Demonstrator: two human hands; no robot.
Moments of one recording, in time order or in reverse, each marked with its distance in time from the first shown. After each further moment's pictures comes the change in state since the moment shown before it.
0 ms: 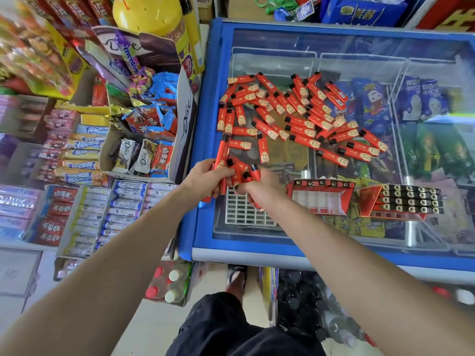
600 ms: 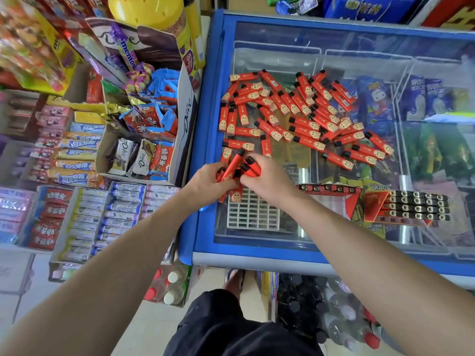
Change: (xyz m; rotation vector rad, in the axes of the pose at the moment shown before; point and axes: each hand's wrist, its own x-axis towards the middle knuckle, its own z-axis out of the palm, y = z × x) left_hand 0.010 -0.006 -0.004 0.219 -0.076 0.147; right_hand 0.016 -0.022 -0.012 -0.341 -0.026 -0.386
